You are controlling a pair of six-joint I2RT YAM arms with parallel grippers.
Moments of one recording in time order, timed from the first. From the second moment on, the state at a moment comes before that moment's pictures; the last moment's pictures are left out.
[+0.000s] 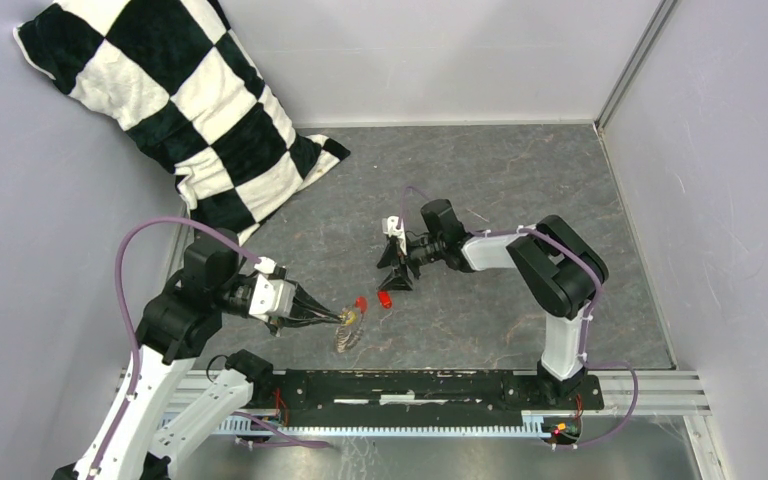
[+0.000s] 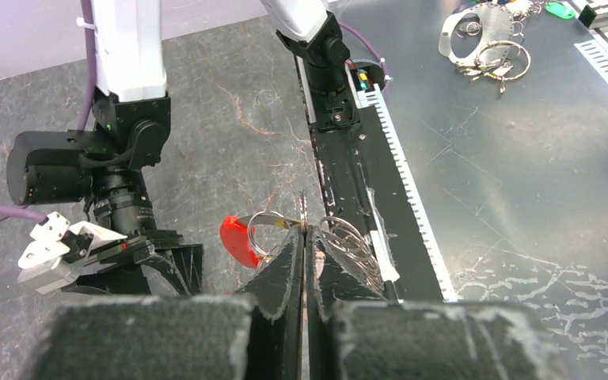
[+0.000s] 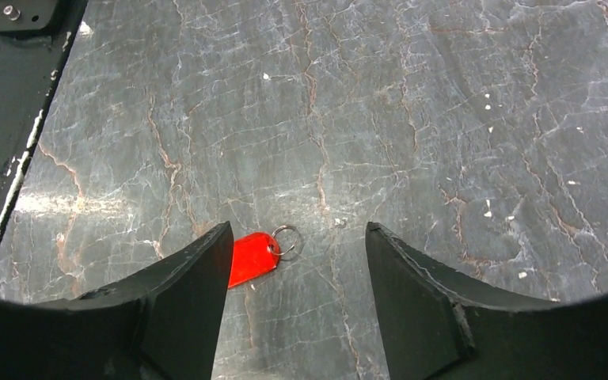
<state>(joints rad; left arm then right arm) -0.45 0.64 1.00 -0.86 1.20 0.64 0.64 1.91 0.91 0.35 -0.97 -0.41</state>
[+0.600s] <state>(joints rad) -0.45 0.64 1.01 -0.85 1.18 0.64 0.64 2.03 1.11 -0.02 -1.00 -0.71</state>
